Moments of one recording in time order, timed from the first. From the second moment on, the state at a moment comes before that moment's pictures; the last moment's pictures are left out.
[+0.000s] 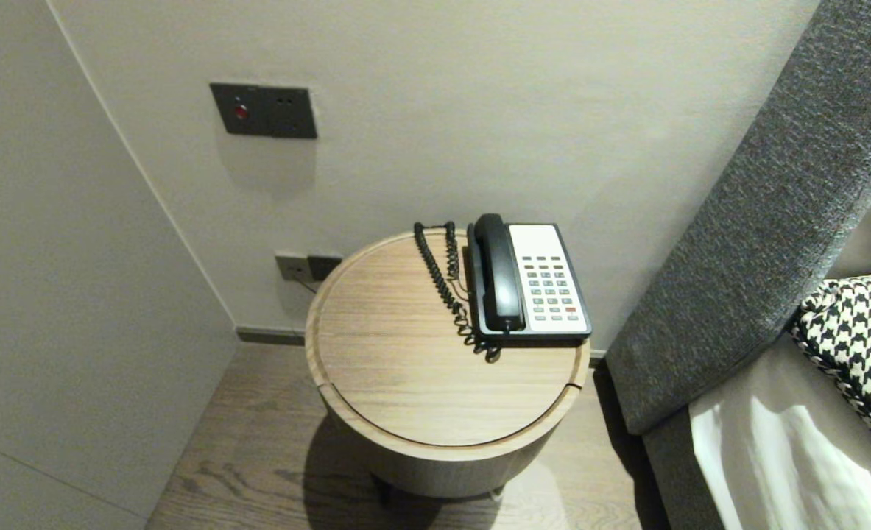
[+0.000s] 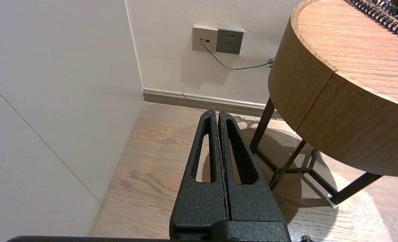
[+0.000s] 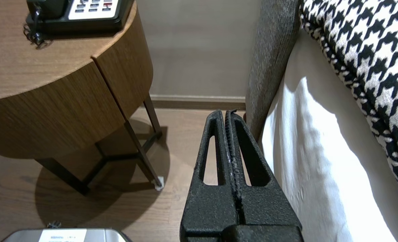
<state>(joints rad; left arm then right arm) 0.01 0.00 0.00 -0.05 0.01 -0.05 0.02 0.02 -0.01 0.01 -0.02 0.04</state>
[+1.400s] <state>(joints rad) 0.01 0.00 0.00 -0.05 0.01 -0.05 0.01 0.00 0.00 -0.13 -0.03 0.05</state>
